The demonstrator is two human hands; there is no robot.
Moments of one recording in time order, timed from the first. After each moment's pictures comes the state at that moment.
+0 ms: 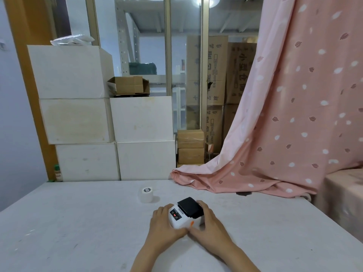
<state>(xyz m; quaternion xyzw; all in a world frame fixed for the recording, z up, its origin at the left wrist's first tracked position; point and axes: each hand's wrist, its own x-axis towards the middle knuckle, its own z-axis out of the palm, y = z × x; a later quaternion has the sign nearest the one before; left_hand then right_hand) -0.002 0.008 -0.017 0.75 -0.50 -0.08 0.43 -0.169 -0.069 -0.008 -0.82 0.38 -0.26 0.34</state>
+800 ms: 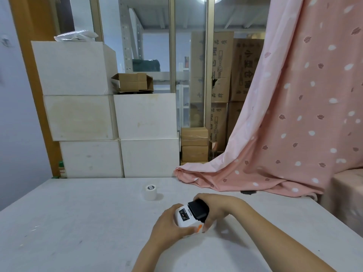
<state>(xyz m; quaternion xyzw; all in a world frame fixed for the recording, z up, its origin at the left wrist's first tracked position) -0.007 0.018 -0.001 0.72 -0.51 -0.17 0.43 -0.151 -0.129 0.073 -0.93 0.30 0.07 0.18</state>
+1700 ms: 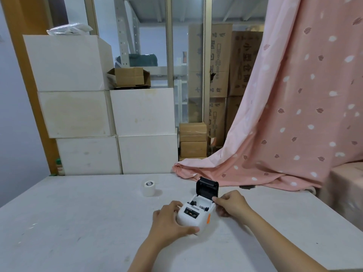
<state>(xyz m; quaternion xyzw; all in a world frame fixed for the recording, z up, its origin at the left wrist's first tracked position) -0.008 0.019 -0.005 0.74 -0.53 -0.13 0.40 -0.189 -0.149 0.018 -0.69 0.48 -0.29 0.46</state>
